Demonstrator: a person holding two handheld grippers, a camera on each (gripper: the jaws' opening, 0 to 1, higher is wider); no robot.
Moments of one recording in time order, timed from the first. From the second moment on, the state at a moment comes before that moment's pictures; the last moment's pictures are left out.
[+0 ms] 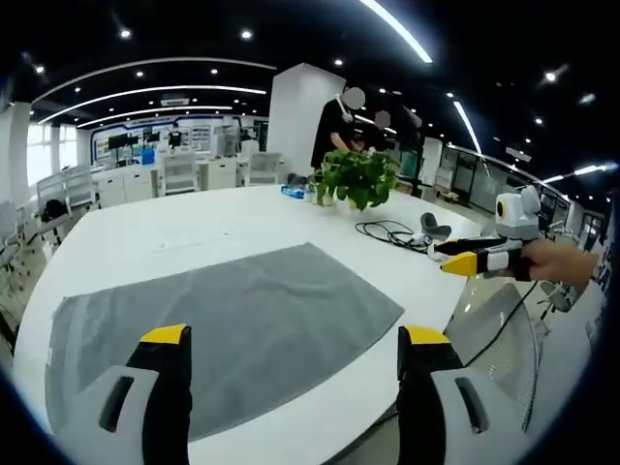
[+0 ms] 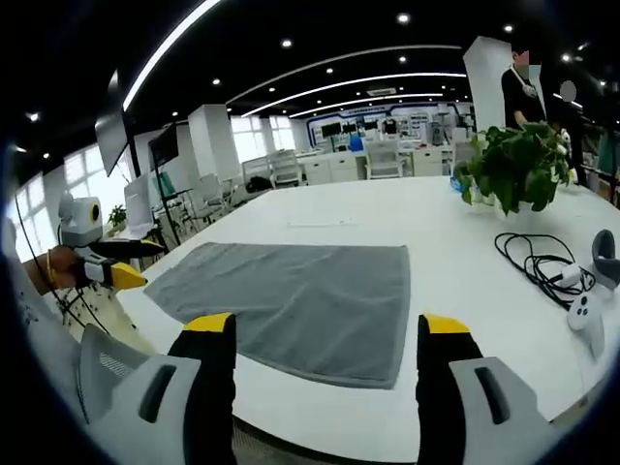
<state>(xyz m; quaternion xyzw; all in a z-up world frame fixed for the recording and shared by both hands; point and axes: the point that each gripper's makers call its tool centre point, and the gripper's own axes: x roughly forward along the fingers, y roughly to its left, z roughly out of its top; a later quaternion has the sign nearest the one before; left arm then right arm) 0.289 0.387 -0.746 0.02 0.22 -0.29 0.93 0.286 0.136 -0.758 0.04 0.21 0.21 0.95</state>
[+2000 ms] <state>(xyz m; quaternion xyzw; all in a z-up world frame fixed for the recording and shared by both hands) 0.288 0.384 -0.756 0.02 0.24 -0.29 0.93 0.283 0.127 -0.770 0.05 0.24 0.19 0.95</state>
